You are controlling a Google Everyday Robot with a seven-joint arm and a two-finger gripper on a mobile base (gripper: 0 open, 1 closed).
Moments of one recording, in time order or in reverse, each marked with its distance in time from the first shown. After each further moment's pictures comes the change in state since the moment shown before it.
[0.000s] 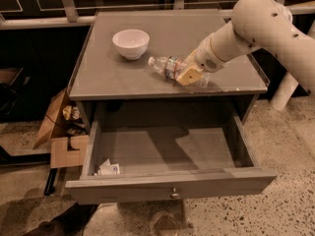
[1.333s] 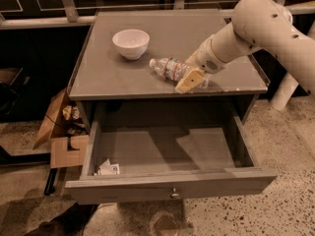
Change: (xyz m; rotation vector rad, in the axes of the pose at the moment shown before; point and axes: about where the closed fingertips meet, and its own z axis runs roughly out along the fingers) arm 0.000 0.000 0.000 0.000 0.000 0.000
